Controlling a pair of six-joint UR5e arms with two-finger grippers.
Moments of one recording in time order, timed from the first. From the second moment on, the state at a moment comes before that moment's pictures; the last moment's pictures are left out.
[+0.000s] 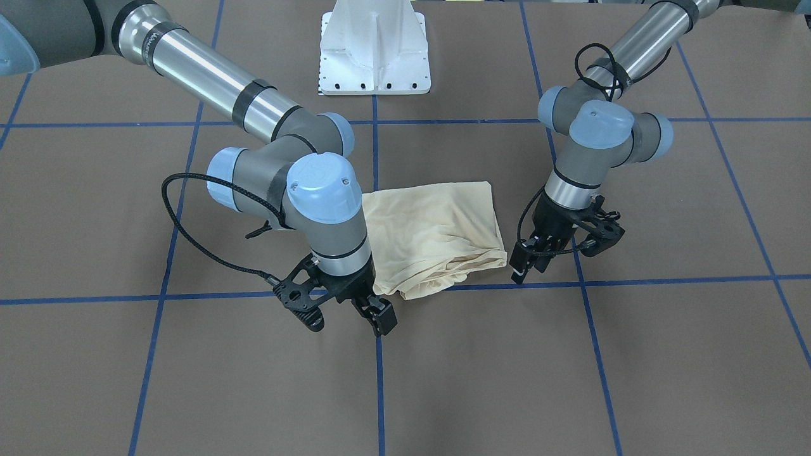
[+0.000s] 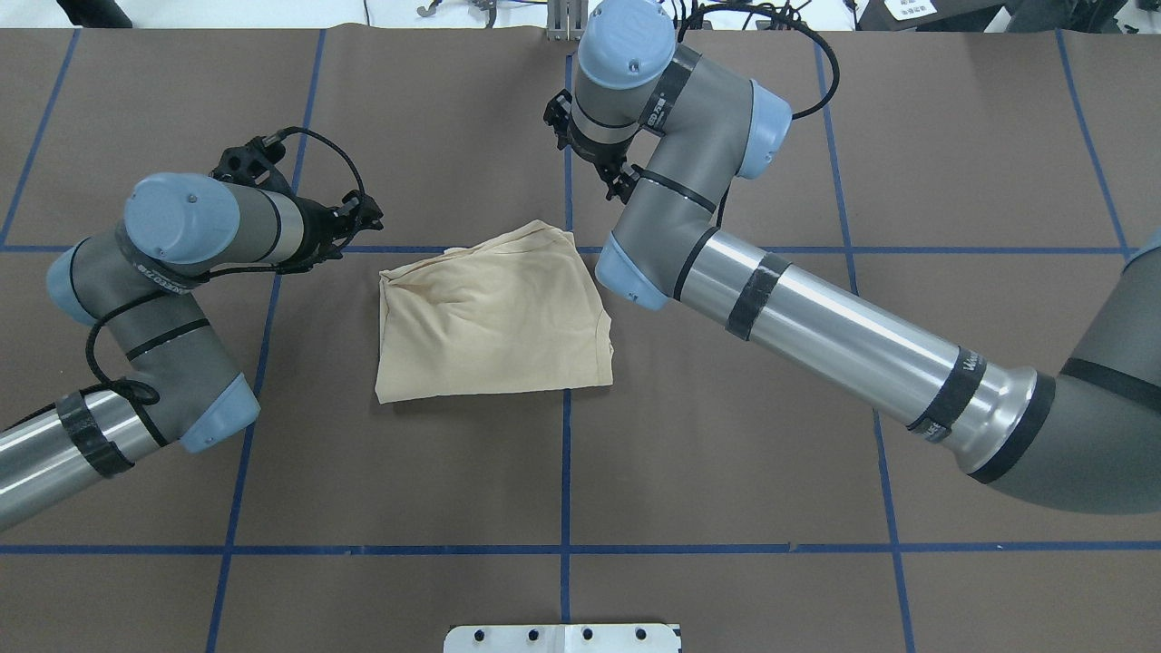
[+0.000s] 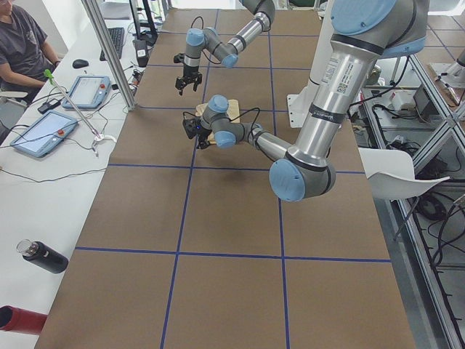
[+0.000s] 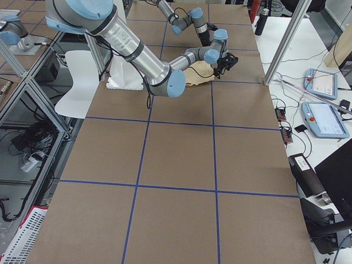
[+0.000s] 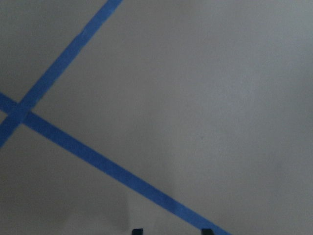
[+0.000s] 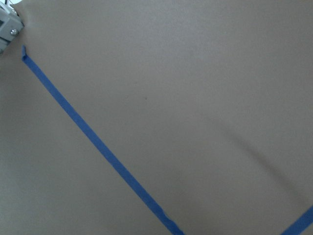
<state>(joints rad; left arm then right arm) -0.73 -1.99 -1.48 -2.28 -1.73 -1.68 0.73 -0.55 1.02 -1.20 1.88 1.88</state>
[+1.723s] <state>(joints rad) -1.34 -1.56 -1.59 -2.21 -2.28 -0.07 1.45 -1.39 1.45 -1.50 2.31 0.04</state>
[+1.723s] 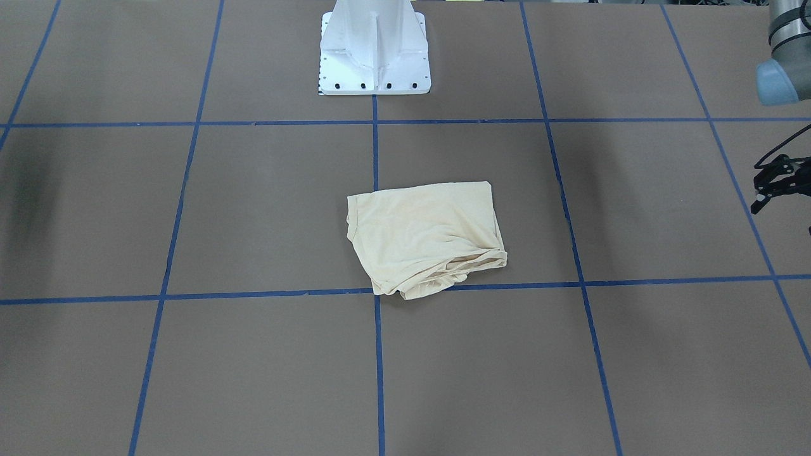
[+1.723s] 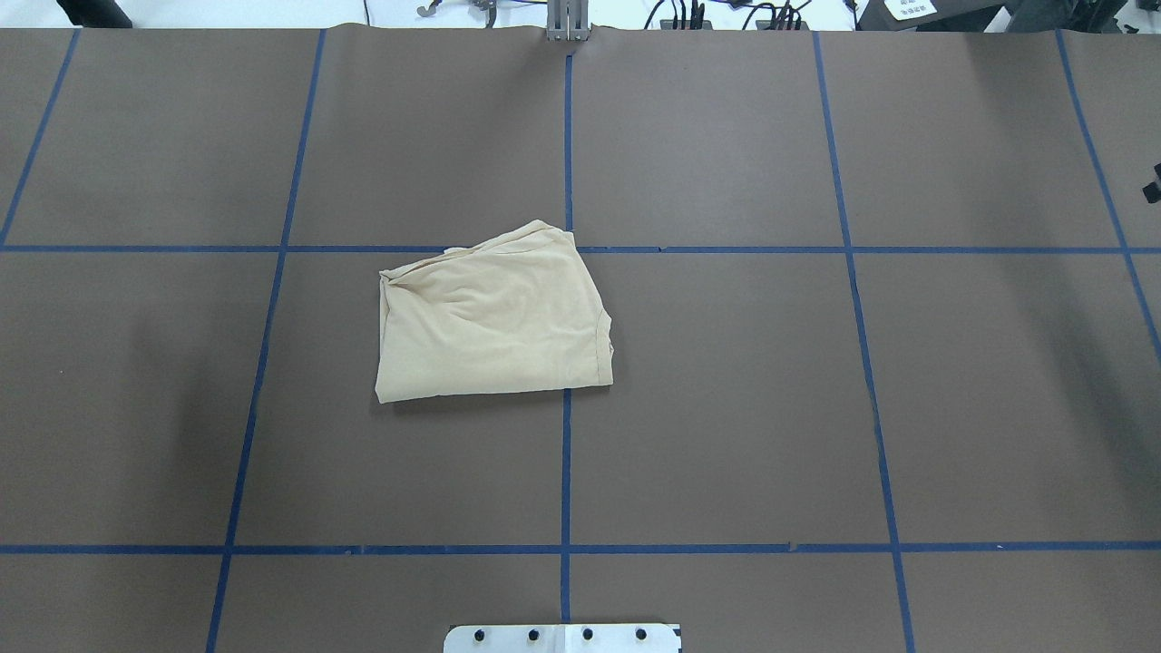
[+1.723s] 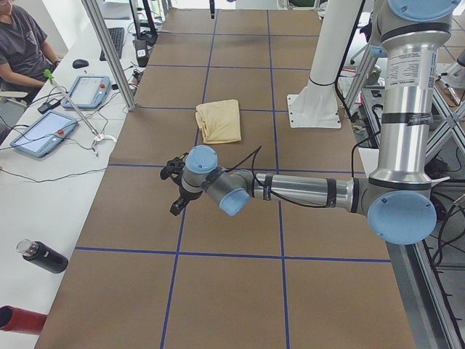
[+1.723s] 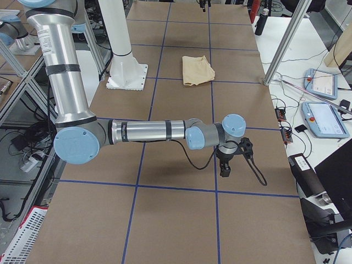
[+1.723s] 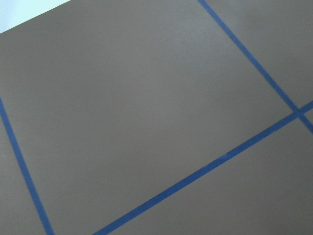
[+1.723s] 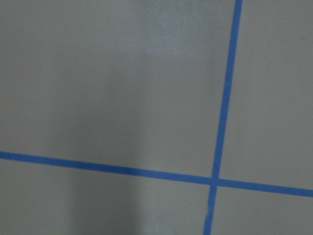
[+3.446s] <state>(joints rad) -1.50 -1.60 -1.71 -1.82 -2.39 0.04 1.48 -1.47 1.57 -1.63 2.37 -0.09</state>
